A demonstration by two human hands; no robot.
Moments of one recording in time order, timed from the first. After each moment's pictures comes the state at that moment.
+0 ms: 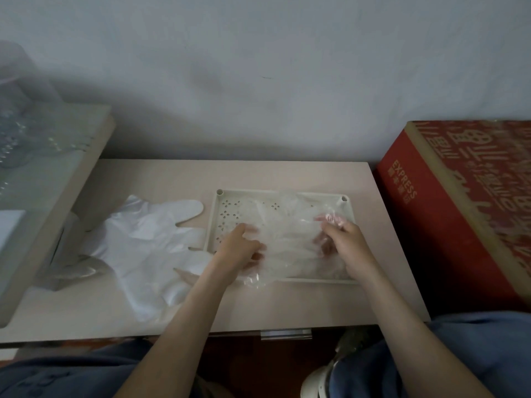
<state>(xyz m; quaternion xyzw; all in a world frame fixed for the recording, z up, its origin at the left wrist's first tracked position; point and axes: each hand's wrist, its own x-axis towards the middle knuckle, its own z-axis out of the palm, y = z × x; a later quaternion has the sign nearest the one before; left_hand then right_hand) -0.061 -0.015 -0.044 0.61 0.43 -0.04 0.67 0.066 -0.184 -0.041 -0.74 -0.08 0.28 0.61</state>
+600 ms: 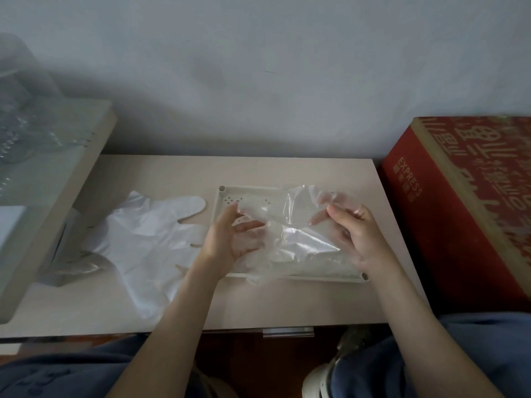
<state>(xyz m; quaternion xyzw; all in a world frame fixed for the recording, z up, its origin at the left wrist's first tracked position) -0.069 0.006 -0.043 0.40 0.32 0.06 0.86 0.059 -0.184 0.002 -0.58 -0.22 0.32 0.71</state>
